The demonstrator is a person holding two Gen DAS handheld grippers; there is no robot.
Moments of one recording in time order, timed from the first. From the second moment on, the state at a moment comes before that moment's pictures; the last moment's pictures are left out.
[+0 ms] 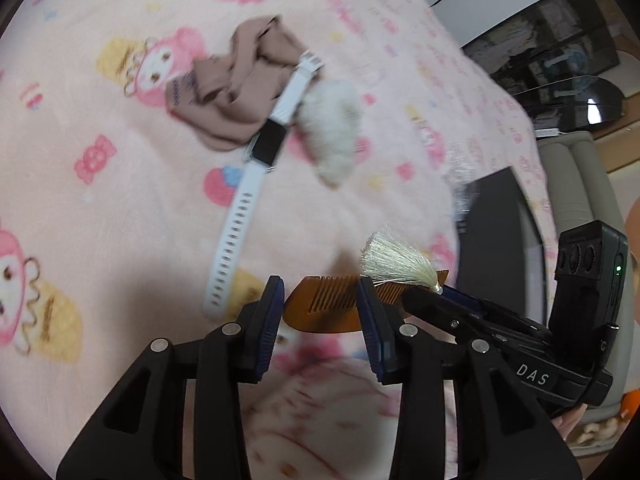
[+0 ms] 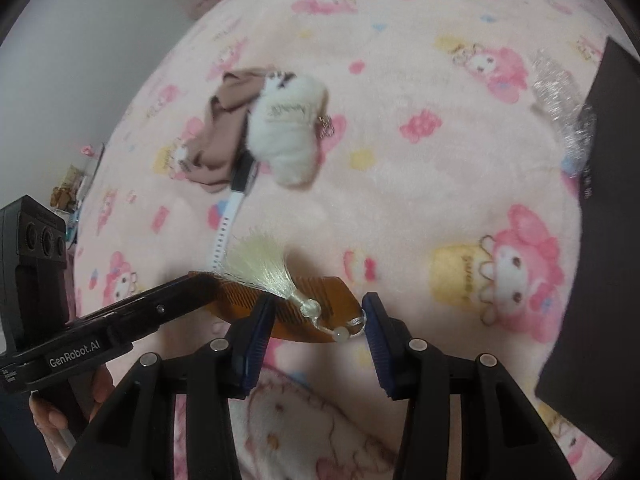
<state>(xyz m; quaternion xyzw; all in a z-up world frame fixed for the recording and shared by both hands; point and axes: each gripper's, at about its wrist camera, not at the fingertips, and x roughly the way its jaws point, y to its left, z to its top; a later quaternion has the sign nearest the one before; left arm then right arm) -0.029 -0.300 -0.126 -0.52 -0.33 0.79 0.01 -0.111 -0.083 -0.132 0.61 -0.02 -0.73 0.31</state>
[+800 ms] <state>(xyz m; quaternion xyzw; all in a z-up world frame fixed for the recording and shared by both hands) -0.090 -0.076 -0.012 -0.48 -0.24 0.84 0.14 -0.096 0.129 -0.016 0.50 -0.09 -0.84 0.22</state>
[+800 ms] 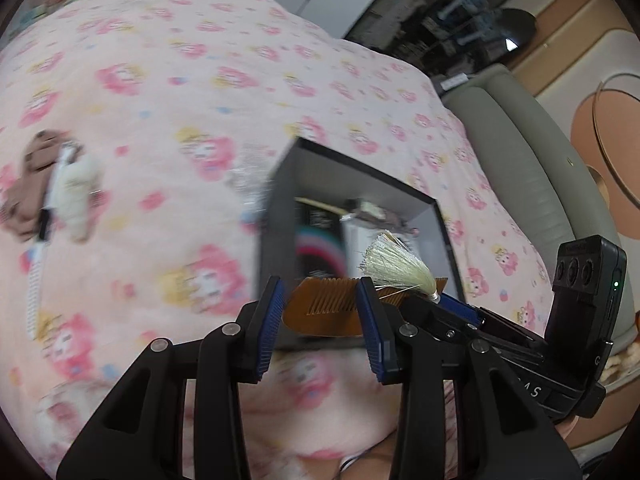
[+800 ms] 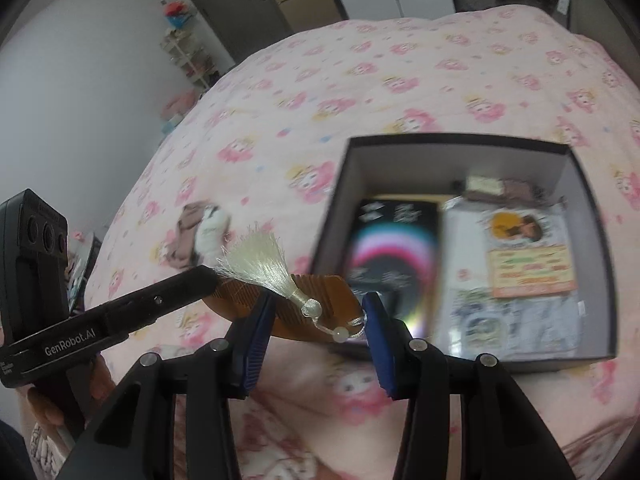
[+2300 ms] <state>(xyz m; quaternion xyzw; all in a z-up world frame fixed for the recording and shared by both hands) -0.194 0.063 -0.118 -0.61 -0.26 0.73 0.17 -0.187 0.255 -0.104 0.57 -0.11 -0.81 0.10</state>
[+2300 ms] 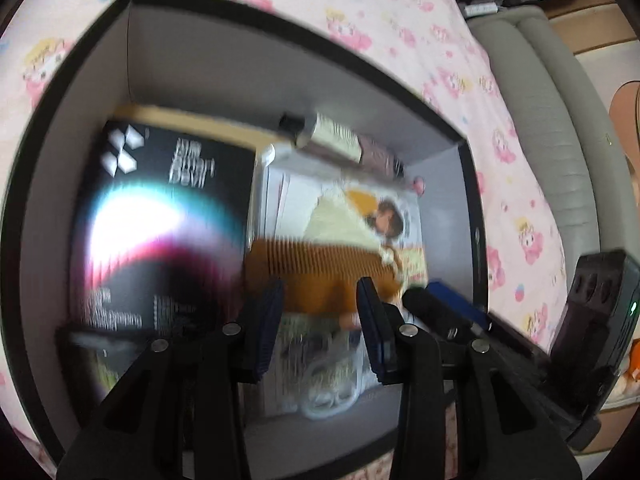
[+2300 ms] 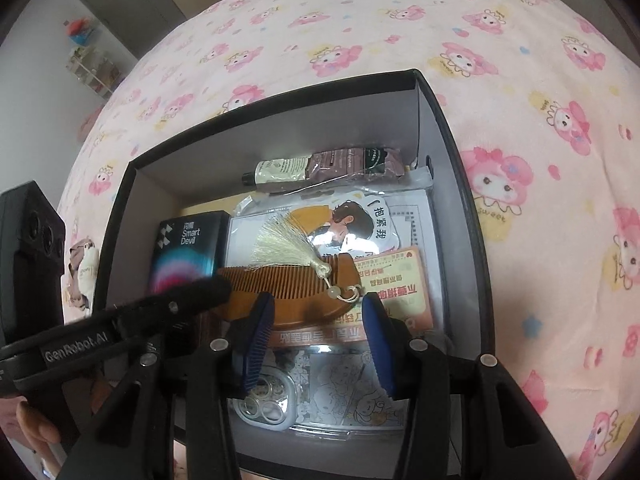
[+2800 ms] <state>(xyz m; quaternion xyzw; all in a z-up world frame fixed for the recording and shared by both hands) -0.199 0.115 -0.127 -0.64 -0.23 0.69 0.23 -0.182 0.278 -0.080 0.53 -0.18 -0.82 0.10</state>
